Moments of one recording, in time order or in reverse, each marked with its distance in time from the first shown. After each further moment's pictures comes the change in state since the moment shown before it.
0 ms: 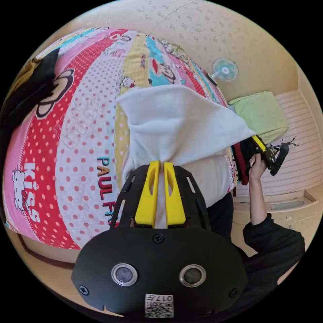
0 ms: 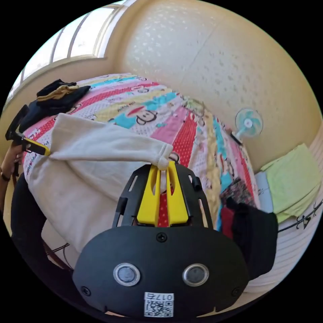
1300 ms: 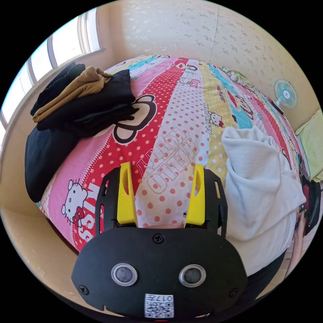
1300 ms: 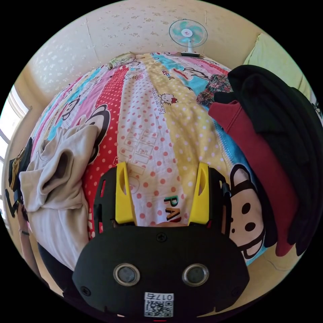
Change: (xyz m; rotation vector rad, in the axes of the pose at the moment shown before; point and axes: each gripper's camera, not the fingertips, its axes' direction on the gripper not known) left arm -0.001 -0.054 -0.012 0.308 -0.658 -0.132; right arm 0.214 0.087 0.049 -0.078 -0.047 0.580
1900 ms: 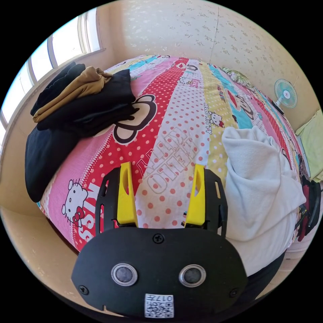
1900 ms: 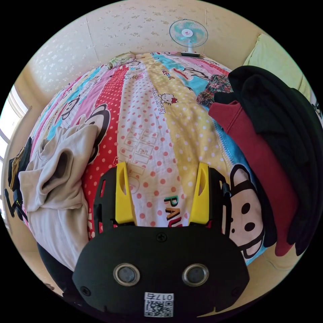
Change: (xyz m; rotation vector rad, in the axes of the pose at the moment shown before) left arm 0.005 -0.009 0.005 0.001 -0.001 -0.001; right arm 0.011 -0.001 -0.002 -0.002 0.005 -0.002
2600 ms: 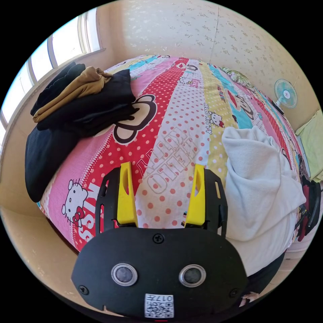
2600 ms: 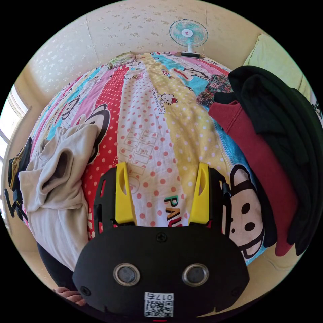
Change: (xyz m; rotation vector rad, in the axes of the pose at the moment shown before) left arm 0.010 -0.012 0.006 0.002 0.000 -0.001; right arm 0.000 0.001 0.002 0.000 -0.001 0.000
